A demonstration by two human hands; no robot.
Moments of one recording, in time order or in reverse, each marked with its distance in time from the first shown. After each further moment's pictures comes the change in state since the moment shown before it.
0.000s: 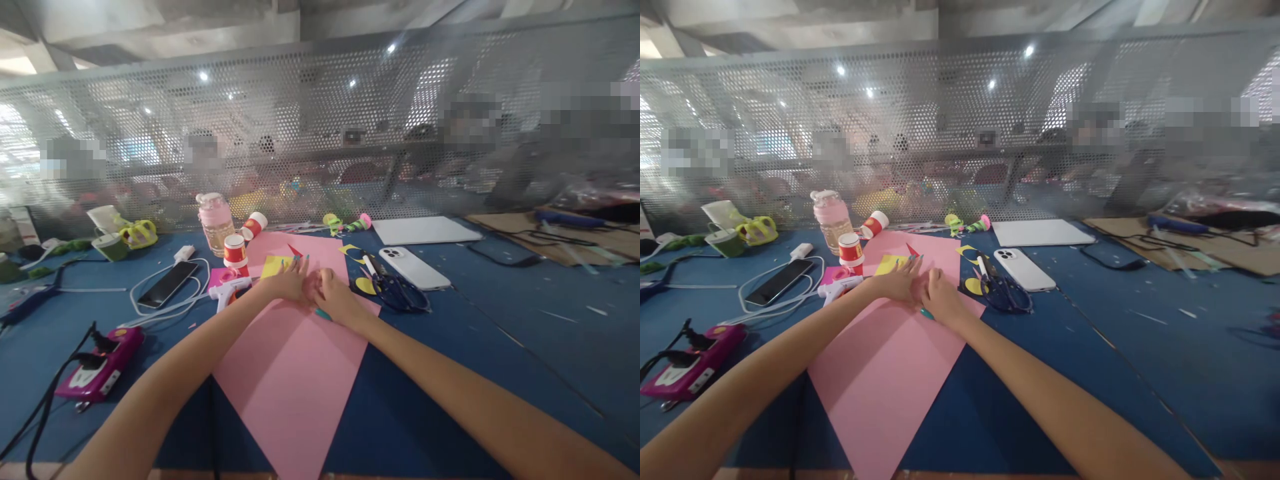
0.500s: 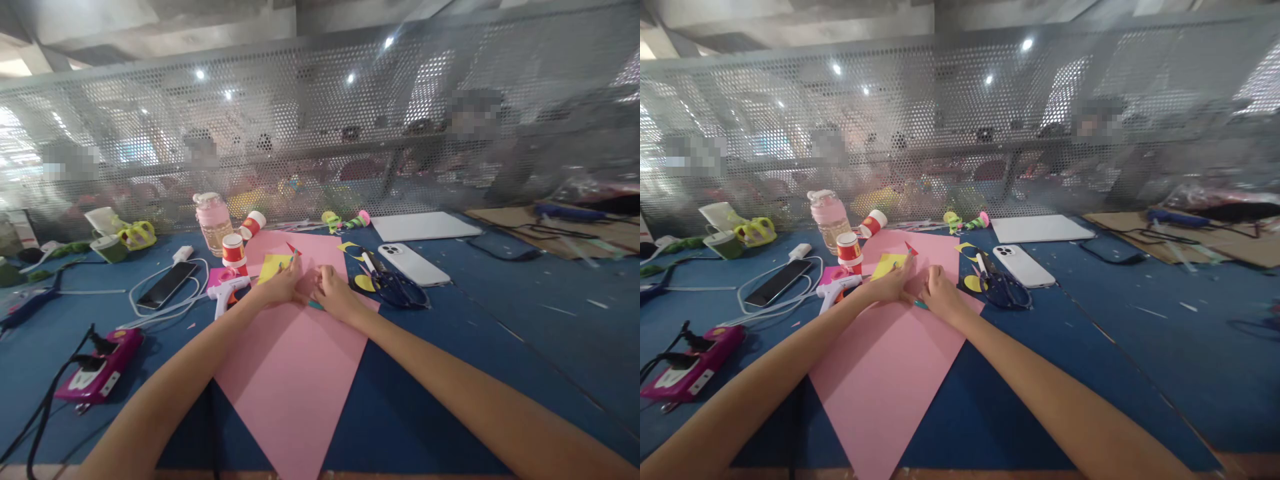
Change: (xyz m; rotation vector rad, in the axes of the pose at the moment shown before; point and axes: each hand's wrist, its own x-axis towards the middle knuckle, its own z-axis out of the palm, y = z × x) left_hand -0.007 -0.005 0.009 -0.188 0.149 0.004; right_hand 0.000 0.005 0.002 0.075 0.027 0.006
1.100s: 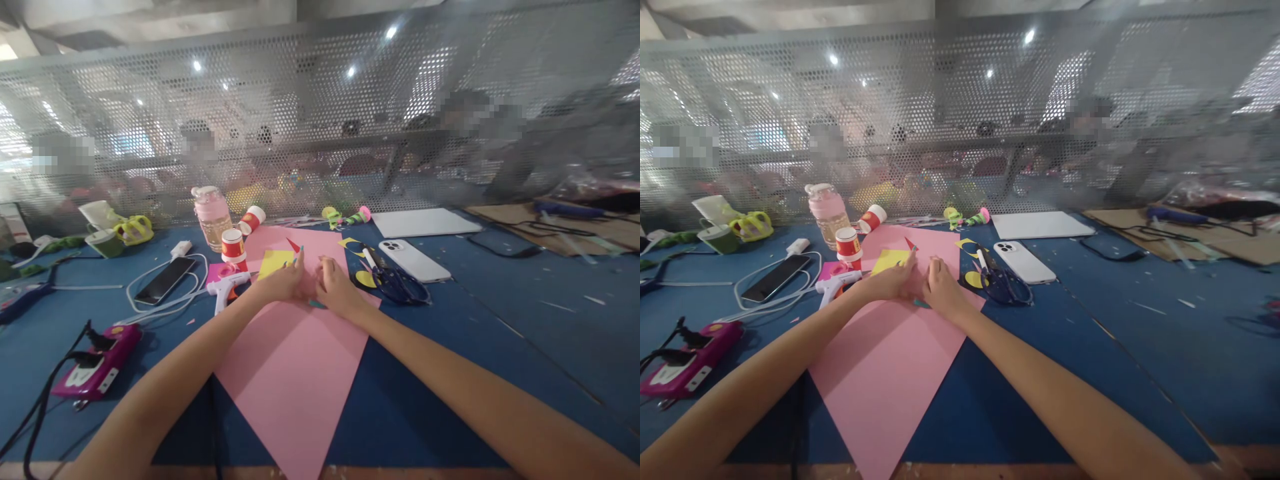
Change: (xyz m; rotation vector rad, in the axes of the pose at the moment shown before) left_hand -0.010 0.011 -0.006 0.175 -0.033 0.036; right_hand 0.000 -0.003 -0.001 0.018 0.078 -0.077
